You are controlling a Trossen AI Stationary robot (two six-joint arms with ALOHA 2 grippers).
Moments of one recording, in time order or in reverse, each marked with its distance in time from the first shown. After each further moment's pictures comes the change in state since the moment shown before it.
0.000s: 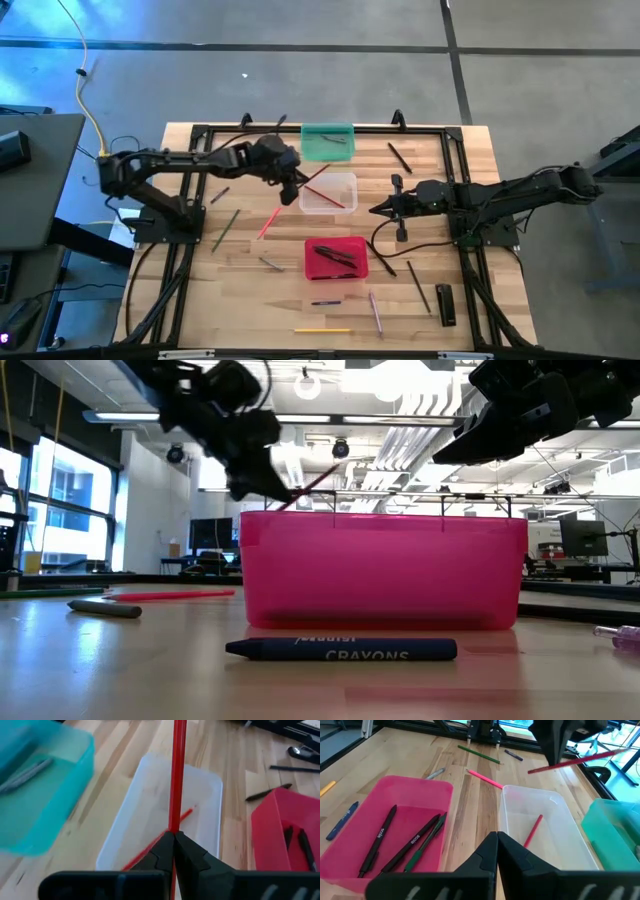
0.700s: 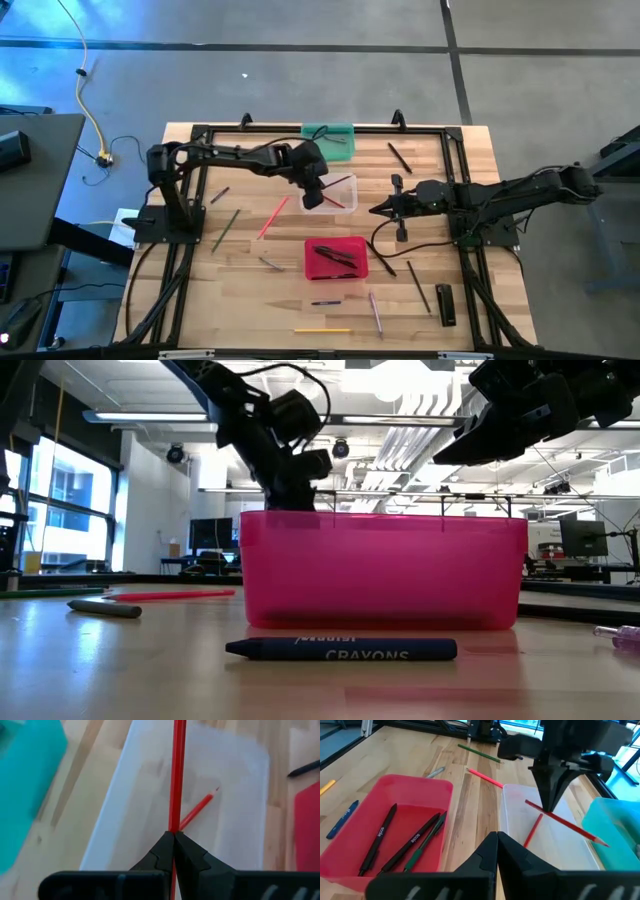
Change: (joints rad) left arm -0.052 0.359 0.308 -0.200 -0.060 0.044; right arm 0.000 0.000 0.000 -0.007 0.000 0.001
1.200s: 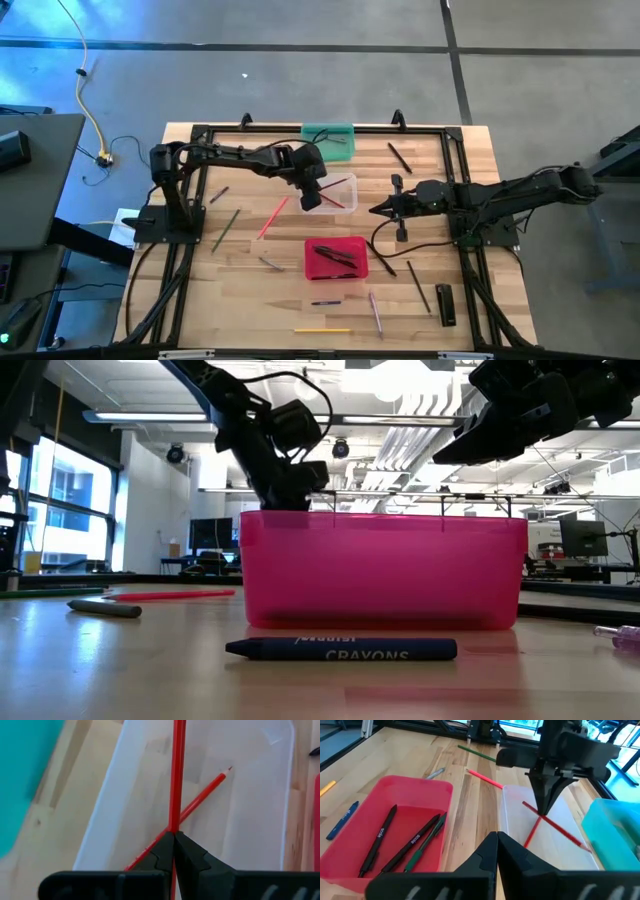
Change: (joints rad) left arm 0.002 0.024 -0.001 -0.044 -0.019 0.017; right arm 0.000 0.000 0.000 0.006 0.000 0.000
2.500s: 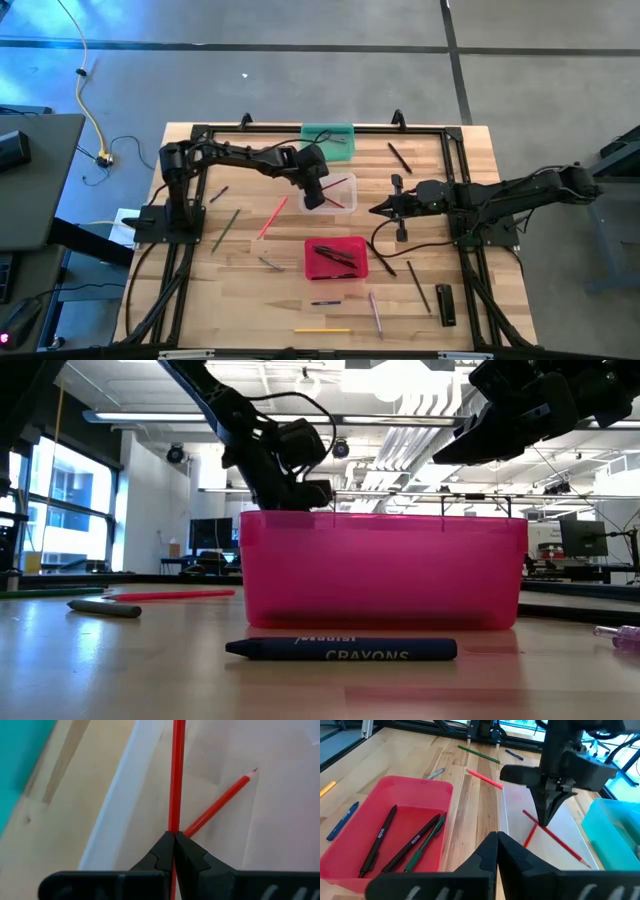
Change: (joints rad) left arm 0.023 0.077 0.007 0.054 0.007 -0.038; right arm 0.000 0.000 0.000 0.000 0.000 0.002
